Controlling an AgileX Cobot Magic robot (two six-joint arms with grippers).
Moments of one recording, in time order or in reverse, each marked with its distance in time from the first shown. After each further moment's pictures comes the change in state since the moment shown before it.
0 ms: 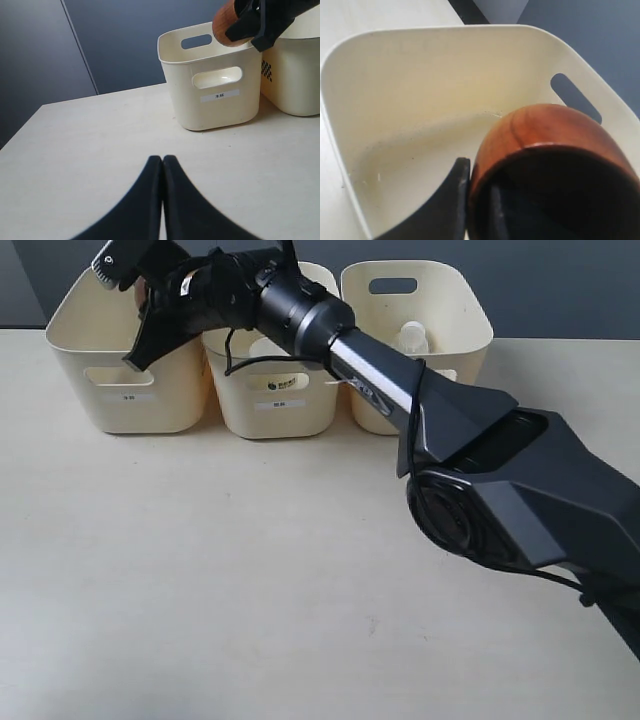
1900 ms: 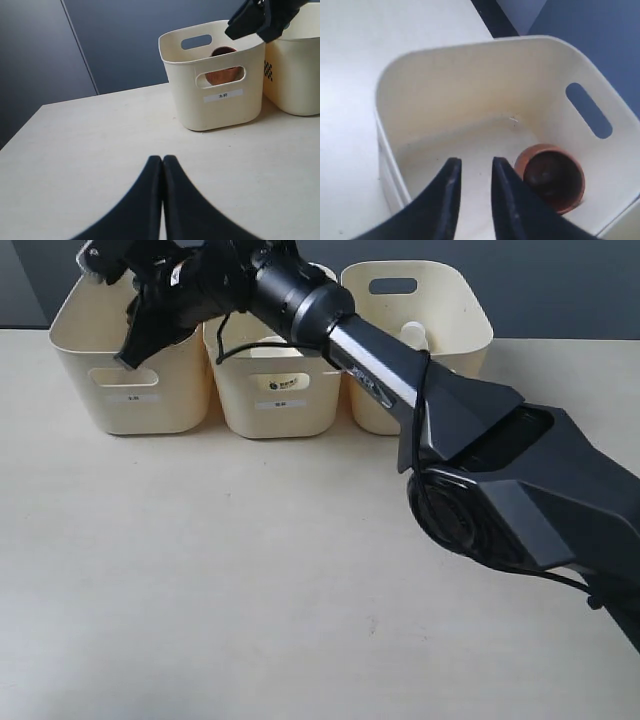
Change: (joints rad) left arm 0.000 0.000 0.000 0.000 0.000 0.000; right arm 0.021 -0.044 -0.043 0.008 0.148 -0.008
